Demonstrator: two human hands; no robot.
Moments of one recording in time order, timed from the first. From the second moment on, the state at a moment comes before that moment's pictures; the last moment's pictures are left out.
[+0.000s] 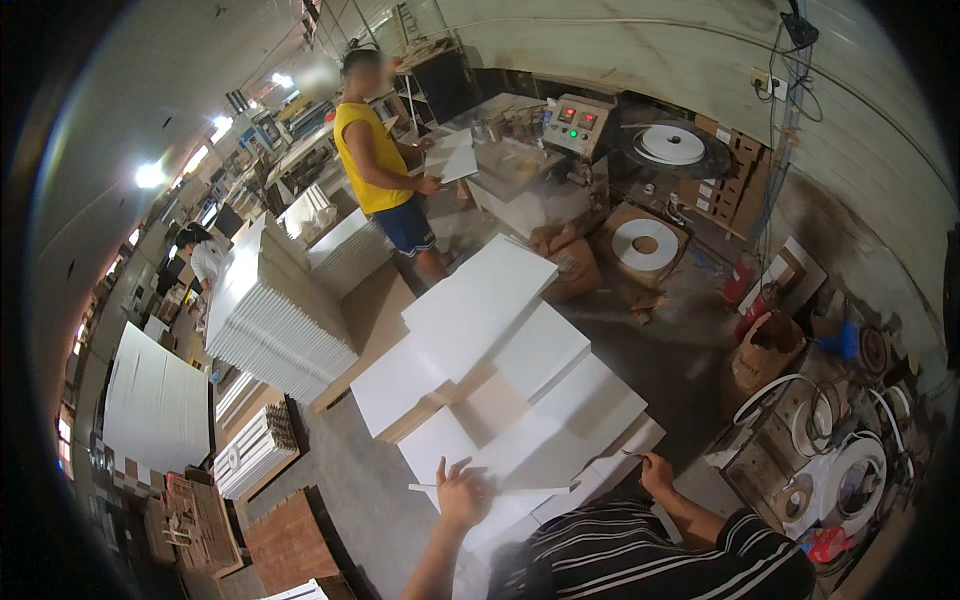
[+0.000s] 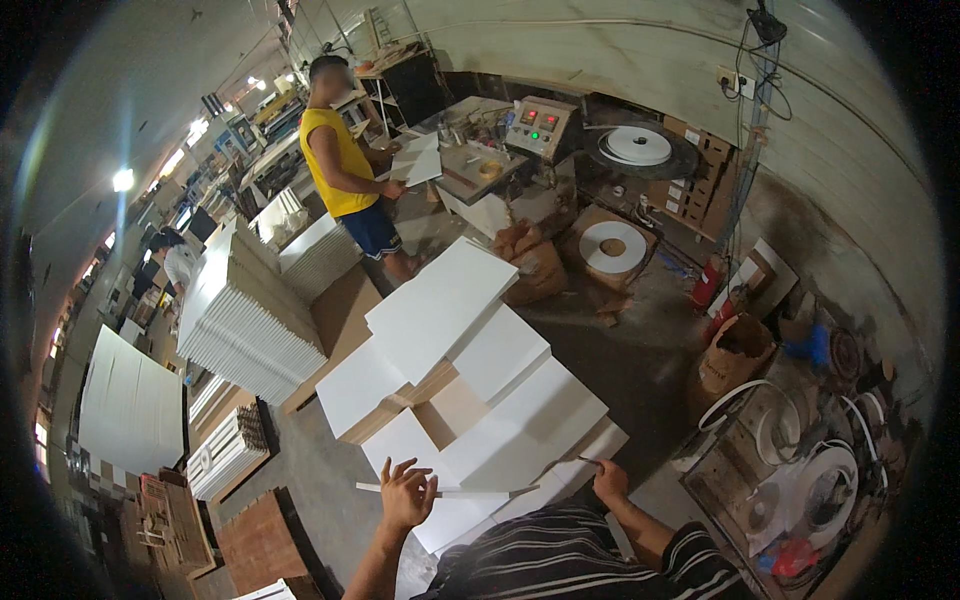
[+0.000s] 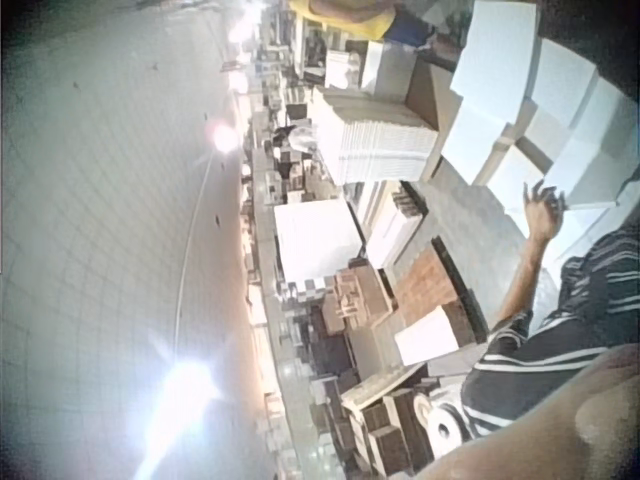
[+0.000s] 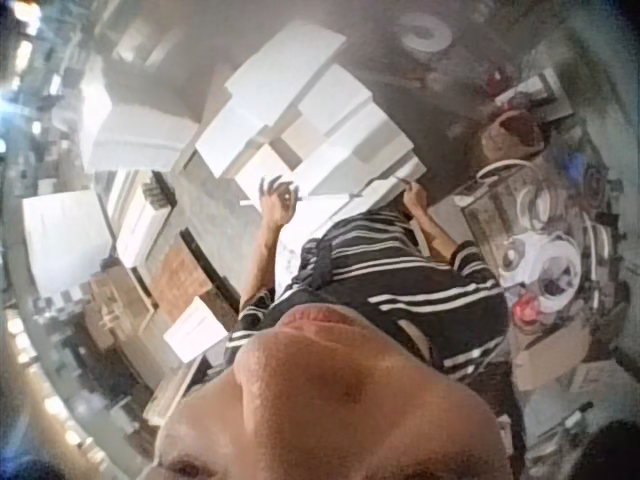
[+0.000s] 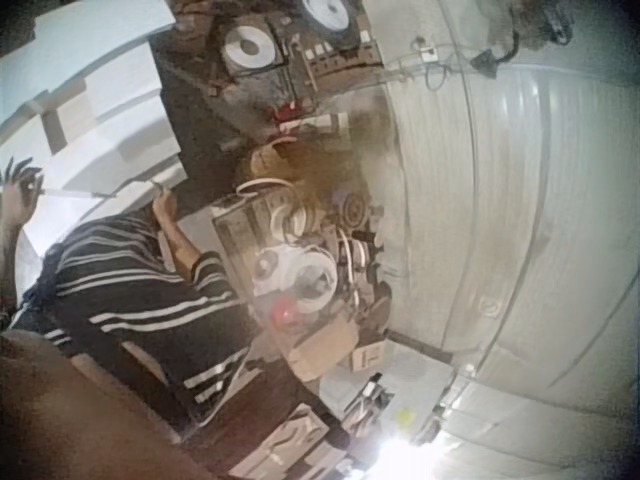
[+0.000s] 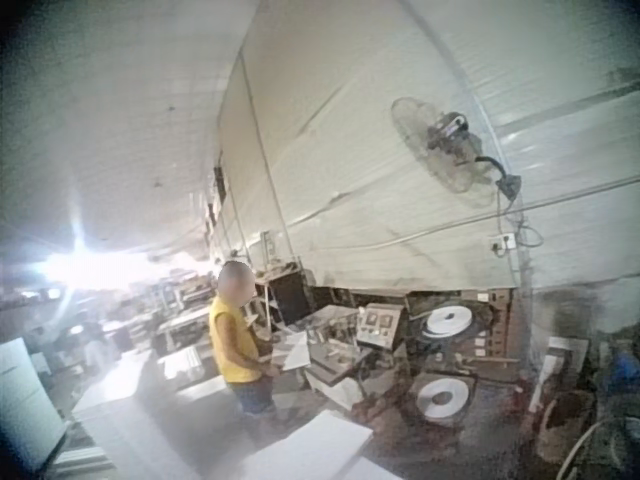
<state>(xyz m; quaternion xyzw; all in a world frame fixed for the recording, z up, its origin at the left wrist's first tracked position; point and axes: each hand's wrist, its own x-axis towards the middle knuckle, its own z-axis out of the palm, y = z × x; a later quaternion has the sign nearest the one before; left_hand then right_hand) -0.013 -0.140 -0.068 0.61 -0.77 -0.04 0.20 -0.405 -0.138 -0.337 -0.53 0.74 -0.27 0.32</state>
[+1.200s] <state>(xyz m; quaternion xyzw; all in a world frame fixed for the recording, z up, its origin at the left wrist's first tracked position) 0.028 -0.050 -0.111 0.63 -0.02 -0.59 0.50 -0.325 -0.239 -0.112 -0.39 0.38 -0.44 0.72</state>
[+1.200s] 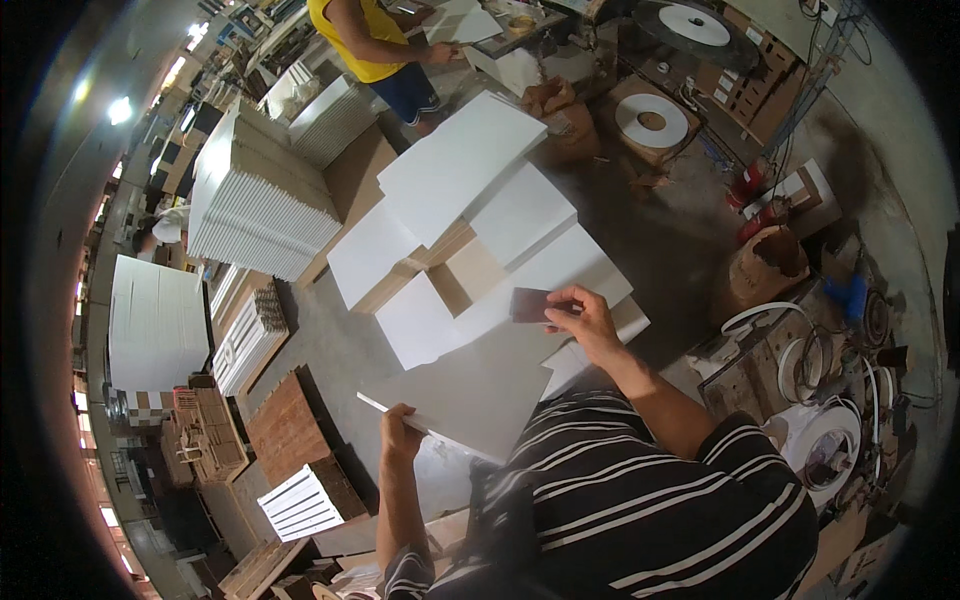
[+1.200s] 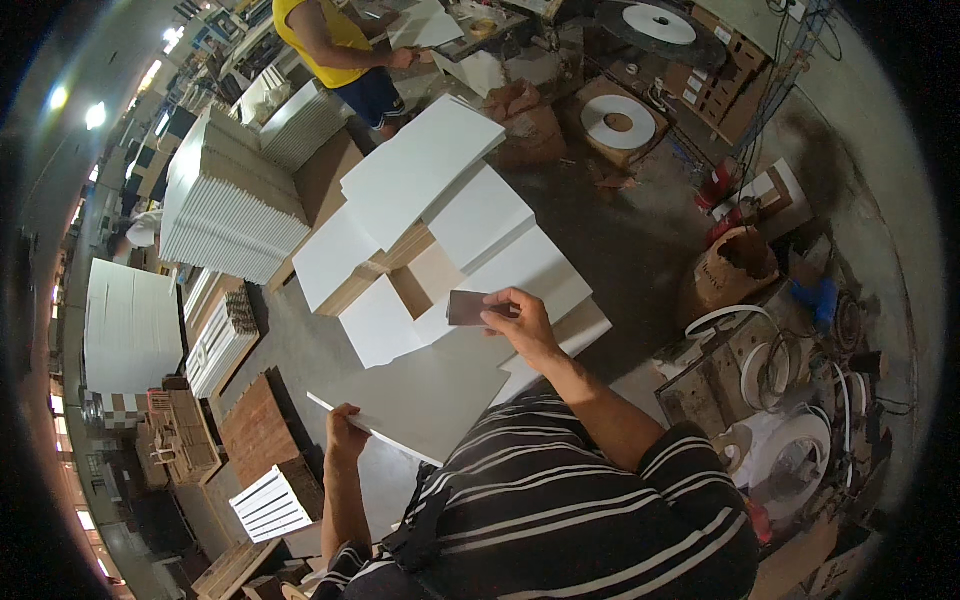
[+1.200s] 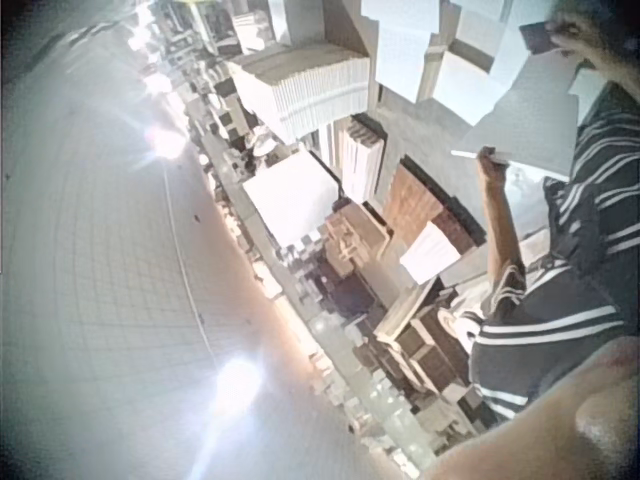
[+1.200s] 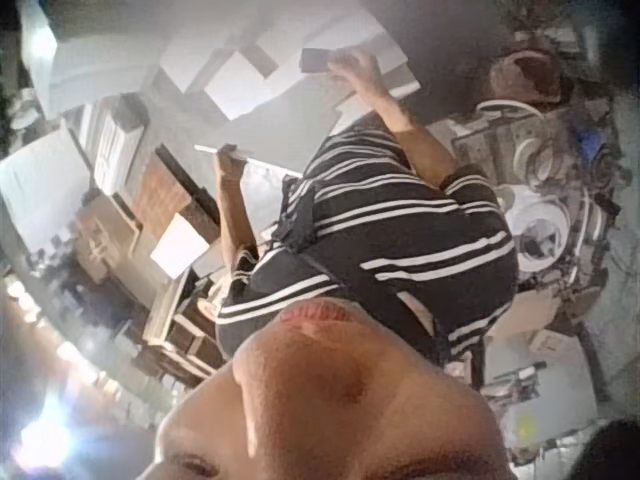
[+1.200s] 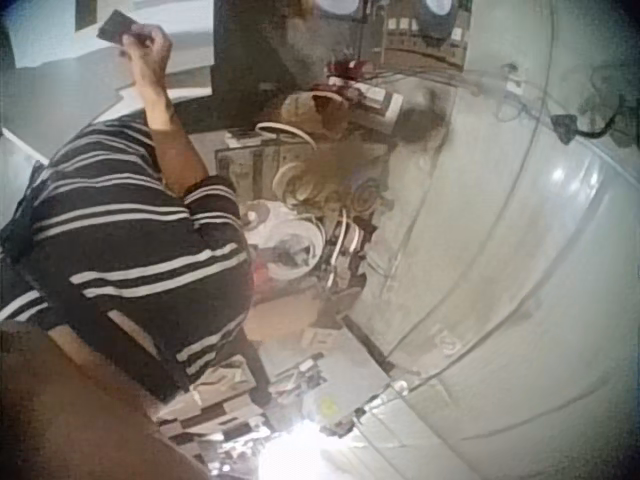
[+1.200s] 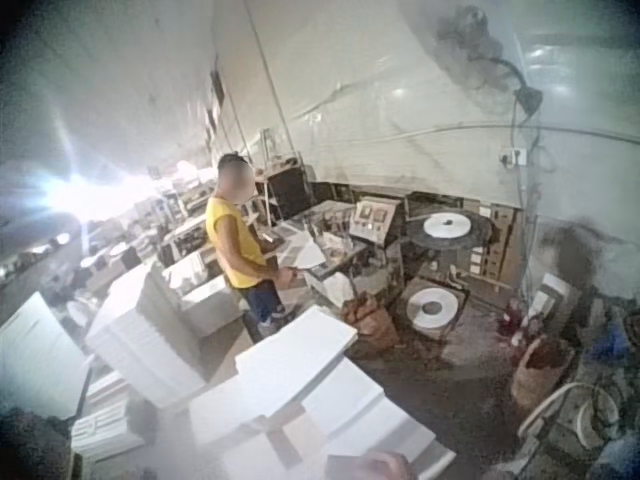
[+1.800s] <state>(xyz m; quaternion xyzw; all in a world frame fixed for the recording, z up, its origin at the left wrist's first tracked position) 0.015 -0.014 0.042 0.61 -0.15 -0.40 0.67 -0.307 -0.238 -0.059 -0.51 0.37 -0.46 0.62</state>
